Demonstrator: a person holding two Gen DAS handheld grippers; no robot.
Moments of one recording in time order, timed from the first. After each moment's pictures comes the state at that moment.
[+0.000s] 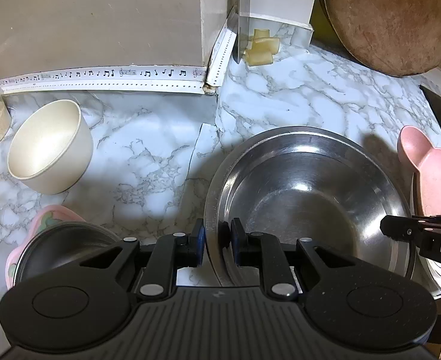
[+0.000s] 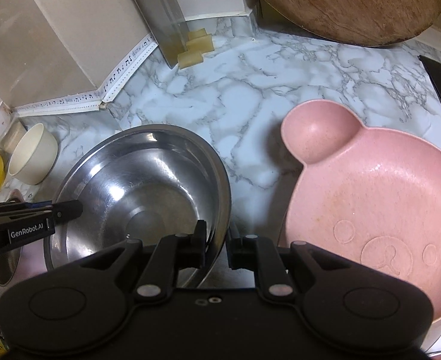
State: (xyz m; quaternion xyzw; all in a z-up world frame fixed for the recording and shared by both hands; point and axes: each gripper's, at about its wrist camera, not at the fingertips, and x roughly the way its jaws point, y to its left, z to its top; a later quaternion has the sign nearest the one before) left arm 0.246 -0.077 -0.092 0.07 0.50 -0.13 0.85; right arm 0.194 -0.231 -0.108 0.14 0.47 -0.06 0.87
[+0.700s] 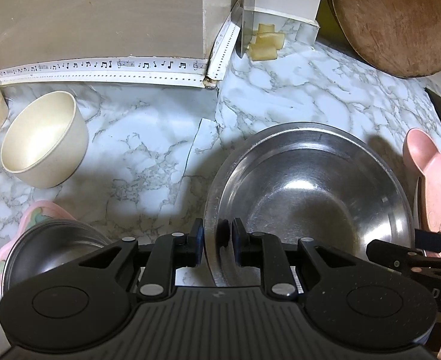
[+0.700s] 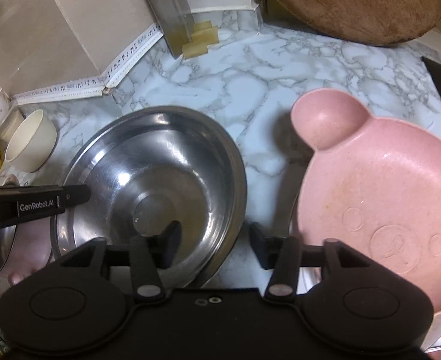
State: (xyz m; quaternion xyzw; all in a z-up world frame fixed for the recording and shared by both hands) left arm 0.253 -0.080 -0.098 0.06 0.51 -0.12 0.85; right arm 0.191 -0.219 -0.112 0.13 0.47 -0.06 0.87
